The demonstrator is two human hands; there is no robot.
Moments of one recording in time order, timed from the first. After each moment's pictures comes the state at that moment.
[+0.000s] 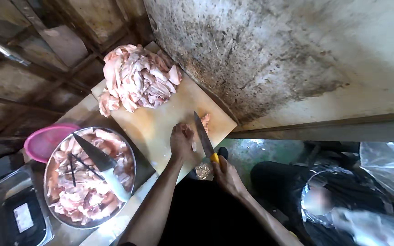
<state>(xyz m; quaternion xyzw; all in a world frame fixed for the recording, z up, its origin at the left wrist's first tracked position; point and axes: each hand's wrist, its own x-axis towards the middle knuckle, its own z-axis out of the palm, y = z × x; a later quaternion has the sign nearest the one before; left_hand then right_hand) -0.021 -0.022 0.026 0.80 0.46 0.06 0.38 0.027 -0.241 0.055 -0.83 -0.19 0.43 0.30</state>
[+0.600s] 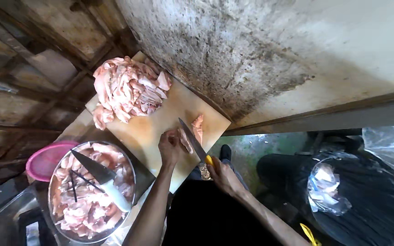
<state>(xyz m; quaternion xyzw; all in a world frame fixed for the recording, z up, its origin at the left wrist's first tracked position) -0.050 -0.012 0.022 0.79 0.44 0.10 0.40 0.029 -0.237 0.064 -0.83 -0.24 0.44 0.25</state>
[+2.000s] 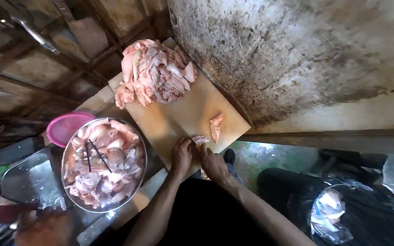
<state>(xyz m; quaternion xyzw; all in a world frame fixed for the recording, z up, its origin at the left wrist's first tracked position) -0.095 -0.039 0.024 0.86 0.40 0.07 0.32 0.002 -0.144 0.056 -0.84 -0.41 0.36 0.00</state>
